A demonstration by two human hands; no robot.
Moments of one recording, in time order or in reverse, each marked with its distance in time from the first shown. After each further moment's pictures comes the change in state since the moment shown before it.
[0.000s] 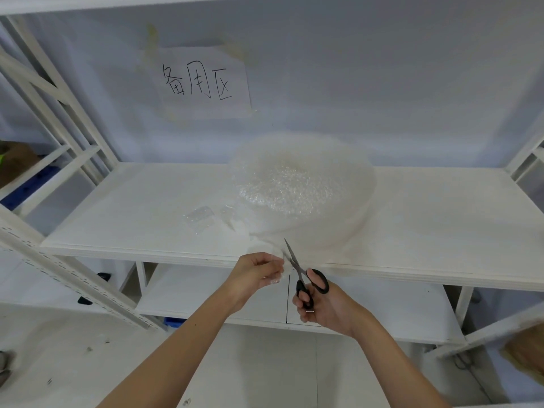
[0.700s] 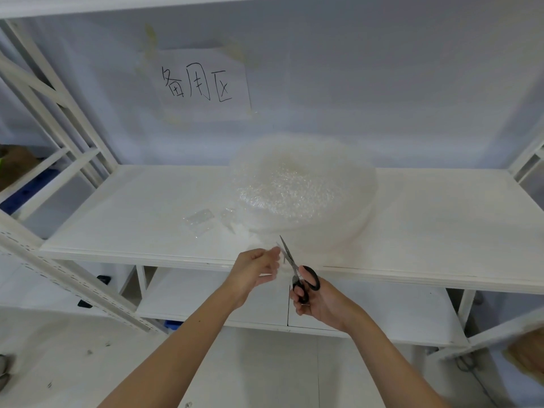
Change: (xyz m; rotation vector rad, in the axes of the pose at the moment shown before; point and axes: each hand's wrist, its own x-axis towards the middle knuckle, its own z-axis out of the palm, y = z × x) left_hand 0.013 0.011 0.000 0.033 0.093 -0.021; right_hand 0.016 -0.009 0.009 -0.033 0.052 -0.077
